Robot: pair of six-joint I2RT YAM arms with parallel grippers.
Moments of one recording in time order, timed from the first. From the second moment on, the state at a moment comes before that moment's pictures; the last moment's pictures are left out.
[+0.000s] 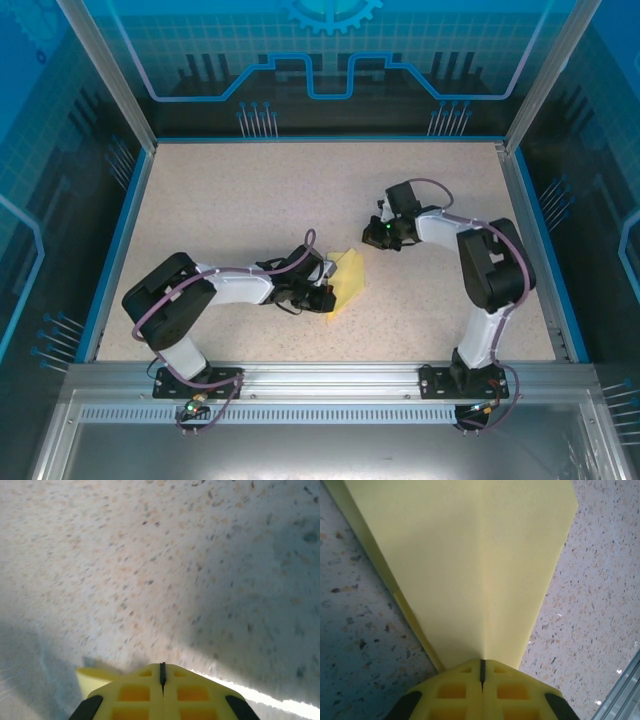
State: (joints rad) left arm -0.77 1.68 0.73 -0.09 0.40 -0.61; right arm 0.32 1.82 1.06 -0.31 -0.41 0.60
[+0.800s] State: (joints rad) left arm -0.77 1.67 0.75 -0.14 0.39 -0.59; right arm 0.58 1.76 0.83 -0.16 -0.49 0.77
